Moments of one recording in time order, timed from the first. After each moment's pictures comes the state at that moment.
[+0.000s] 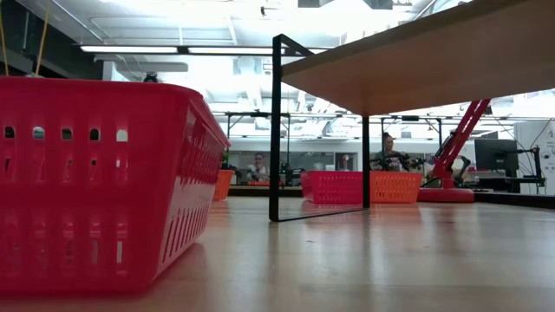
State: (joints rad) left arm -0.32 1.00 0.95 -0.04 -0.62 -0.42; right arm 0.62 1.59 1.59 -1.40 -0.04 1.01
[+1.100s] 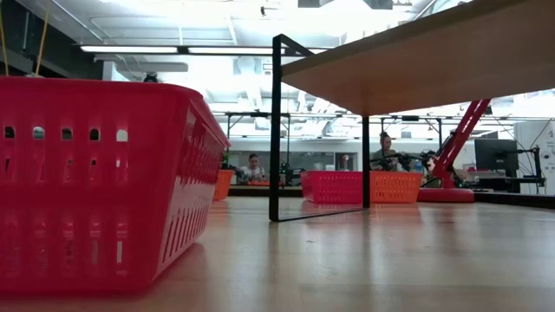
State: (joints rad) left arm -0.32 1.00 0.95 -0.04 -0.62 -0.41; right arm 0.68 1.51 1.59 -0.99 0.03 0.92
